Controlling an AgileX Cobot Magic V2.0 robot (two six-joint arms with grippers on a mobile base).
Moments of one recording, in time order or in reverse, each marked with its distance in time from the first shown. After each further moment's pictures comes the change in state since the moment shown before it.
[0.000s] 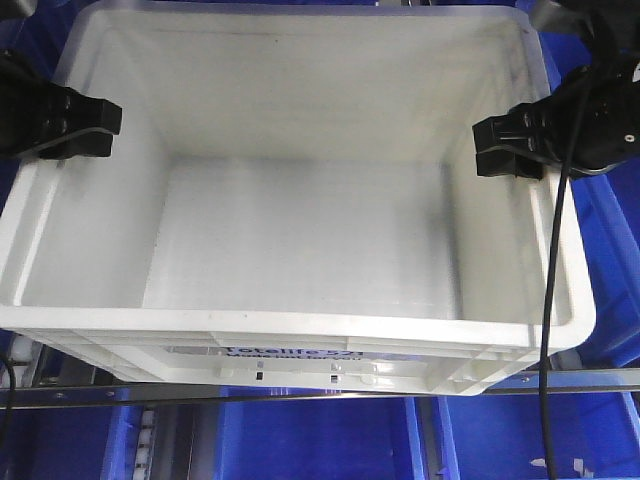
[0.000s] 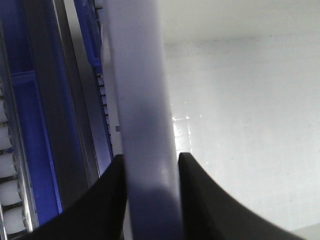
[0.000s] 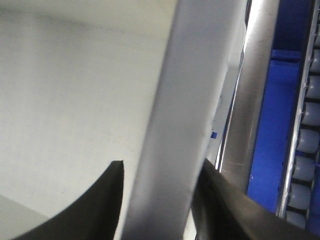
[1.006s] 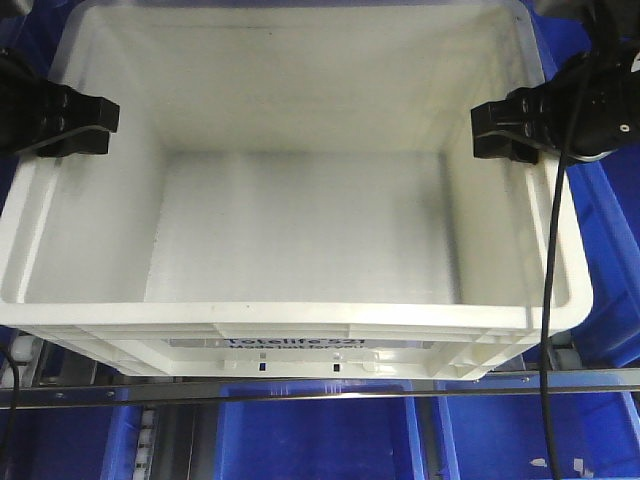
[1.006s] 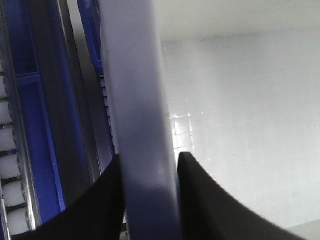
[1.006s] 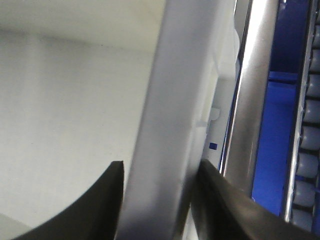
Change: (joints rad) left arm 0.000 0.001 0.000 0.007 -0.007 -0.003; right arm 0.000 0.004 0.001 0.007 -0.093 -0.004
